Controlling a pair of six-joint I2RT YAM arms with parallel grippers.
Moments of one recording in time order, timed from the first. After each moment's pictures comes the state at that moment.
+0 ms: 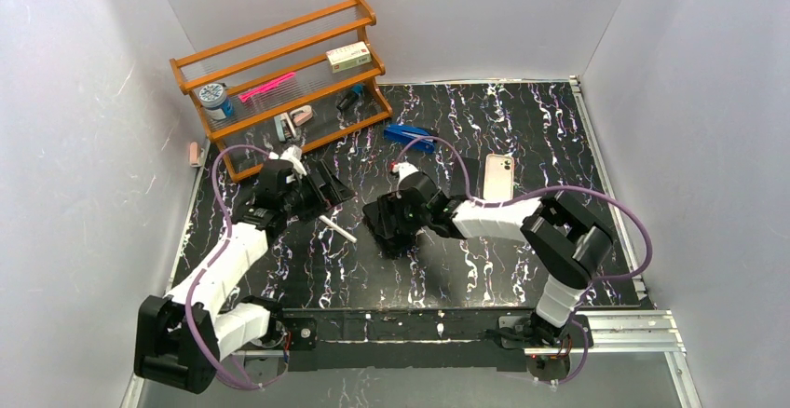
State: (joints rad) left arm -0.25 1.05 0.64 -0.27 0.29 -0.71; right arm 0.92 1.74 0.94 0.02 -0.04 0.45
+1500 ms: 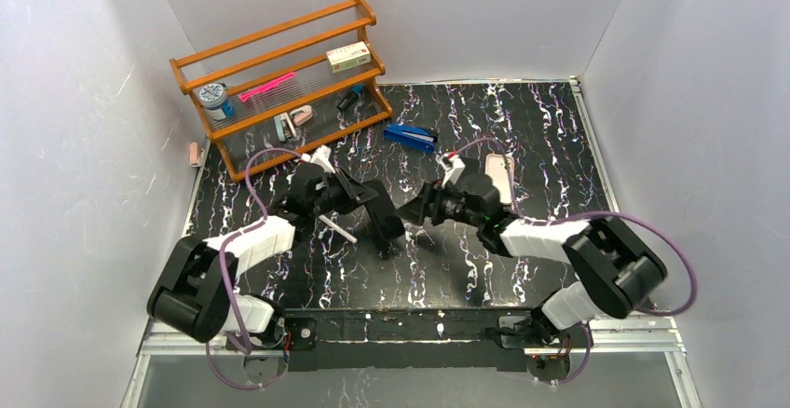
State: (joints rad) left arm -0.44 1.36 0.54 0.32 0.31 -1.00; right arm 0.72 1.50 0.53 0.67 -0.36 0.71
